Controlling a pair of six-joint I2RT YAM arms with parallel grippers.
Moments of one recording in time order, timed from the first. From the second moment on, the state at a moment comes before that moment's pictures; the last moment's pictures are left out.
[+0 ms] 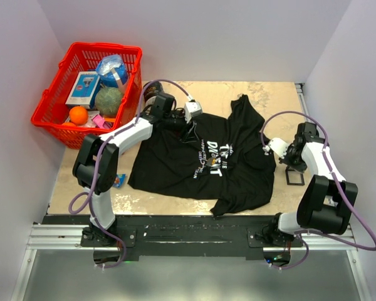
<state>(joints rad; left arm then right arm) -0.48 1.89 1.39 -0.20 0.73 0.35 -0.27 1.40 0.92 -0.81 0.09 -1.28</state>
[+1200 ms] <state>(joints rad) -0.48 1.92 1.37 -0.16 0.73 0.32 -0.28 1.51 0.93 -0.77 0.05 -1.25</state>
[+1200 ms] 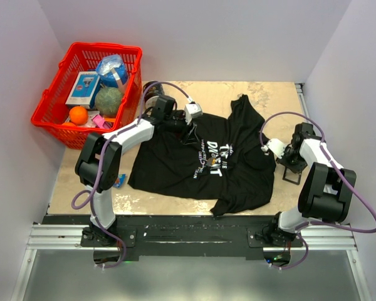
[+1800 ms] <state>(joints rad) -0.48 1.92 1.37 -0.16 0.73 0.32 -0.28 1.50 1.23 -1.10 -0.21 -1.12</state>
